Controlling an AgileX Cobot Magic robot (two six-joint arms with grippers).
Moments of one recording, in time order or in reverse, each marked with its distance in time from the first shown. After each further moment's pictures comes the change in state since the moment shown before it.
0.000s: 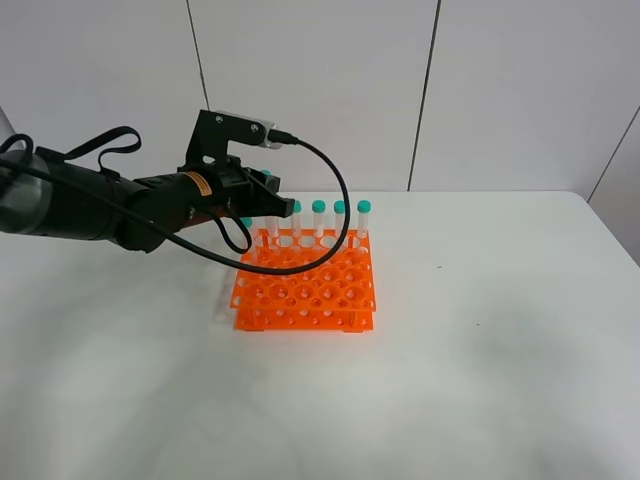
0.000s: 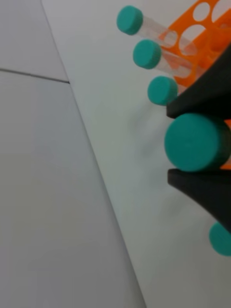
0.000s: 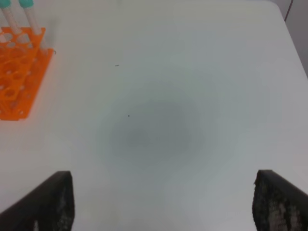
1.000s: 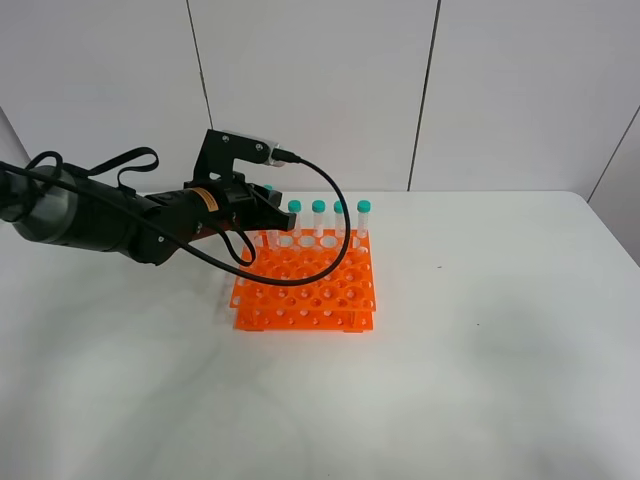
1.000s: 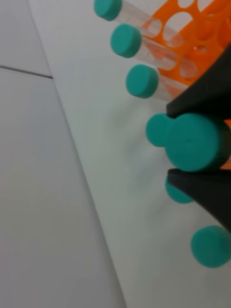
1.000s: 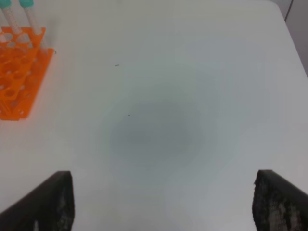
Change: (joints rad) left arm 0.005 0.074 0.000 0.013 -0.044 -0.023; right arm 0.000 0.000 0.000 0.001 0.000 0.000
